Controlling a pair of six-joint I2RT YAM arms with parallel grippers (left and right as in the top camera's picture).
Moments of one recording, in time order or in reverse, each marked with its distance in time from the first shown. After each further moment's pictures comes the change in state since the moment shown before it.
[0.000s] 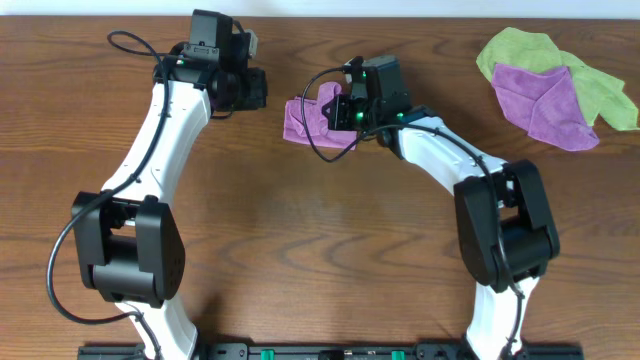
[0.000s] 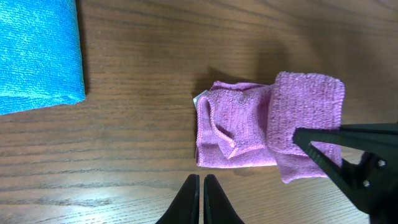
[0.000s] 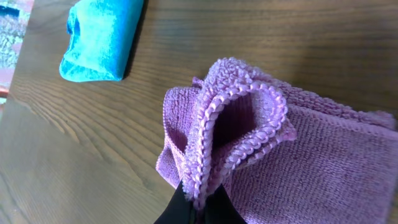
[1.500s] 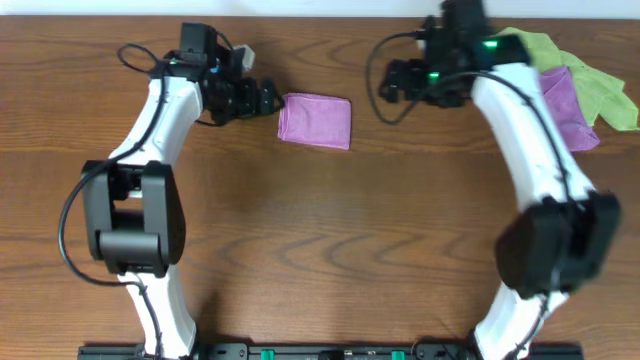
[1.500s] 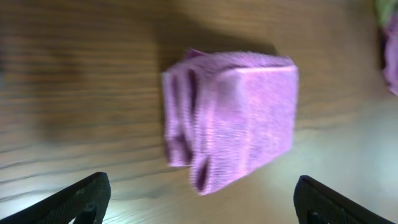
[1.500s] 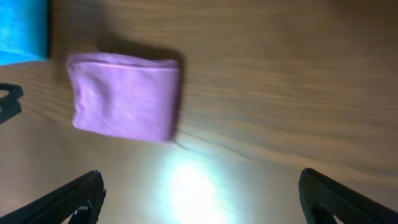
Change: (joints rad) left arm 0.073 0.163 0.000 0.023 0.310 0.043; right arm -0.259 -0.146 0.470 -0.996 0.162 -0.328
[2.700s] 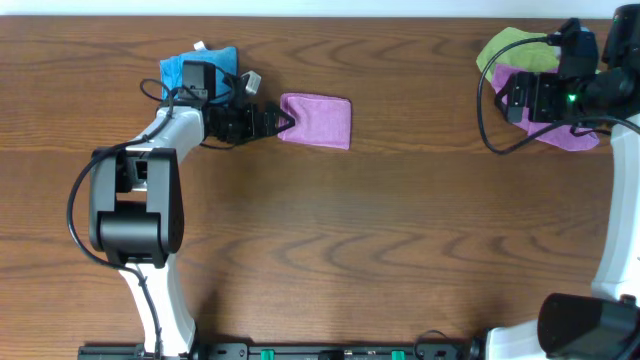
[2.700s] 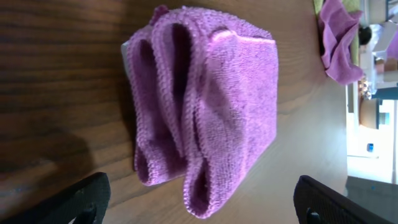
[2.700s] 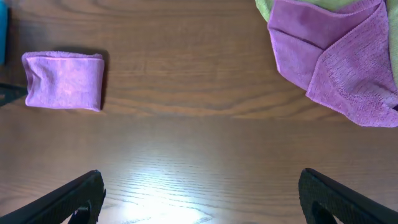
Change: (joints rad) left arm 0.044 0.050 -0.261 0.370 0.274 -0.026; right arm -0.344 -0.278 -0.009 -0.206 -0.013 -0.273
